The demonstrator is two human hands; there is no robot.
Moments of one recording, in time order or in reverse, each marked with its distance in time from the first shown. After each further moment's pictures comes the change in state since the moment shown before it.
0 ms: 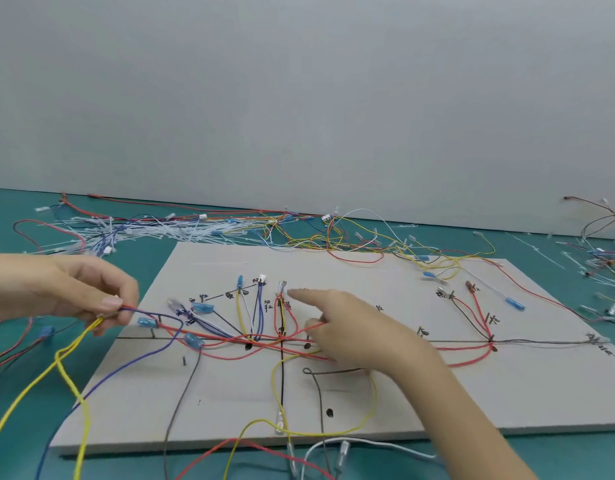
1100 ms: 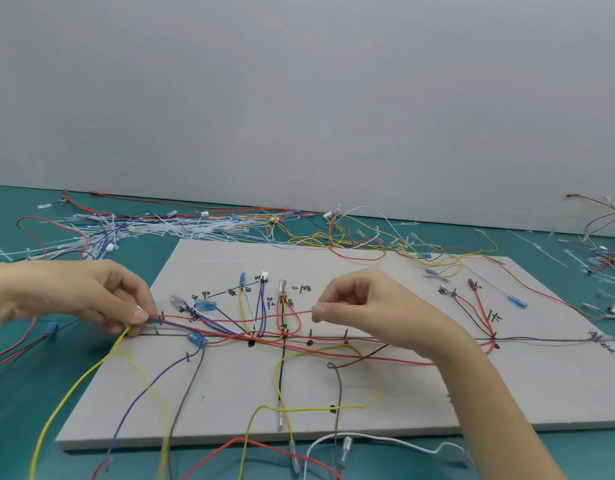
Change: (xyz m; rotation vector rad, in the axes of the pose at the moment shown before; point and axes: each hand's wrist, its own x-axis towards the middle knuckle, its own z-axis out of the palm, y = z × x) left_hand 0.026 -0.002 0.003 0.076 0.055 -0.228; right_hand -0.016 0.015 -0.029 0.450 0.006 -0.073
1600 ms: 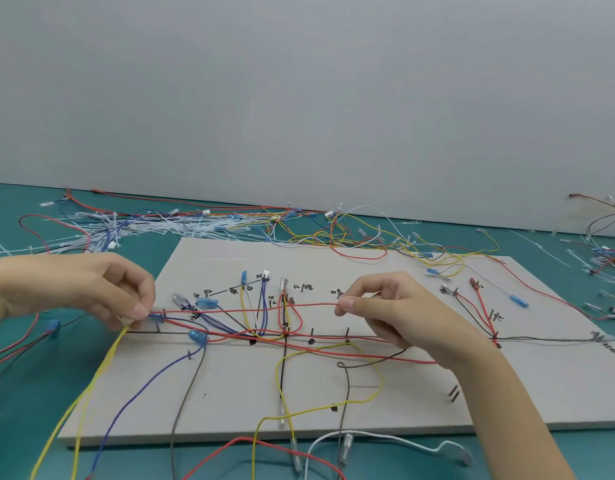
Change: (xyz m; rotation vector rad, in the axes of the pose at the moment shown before) left_hand -0.018 0.026 0.011 -0.019 -0.048 0.117; right_hand -0.016 0.011 -0.011 0.142 0.057 0.096
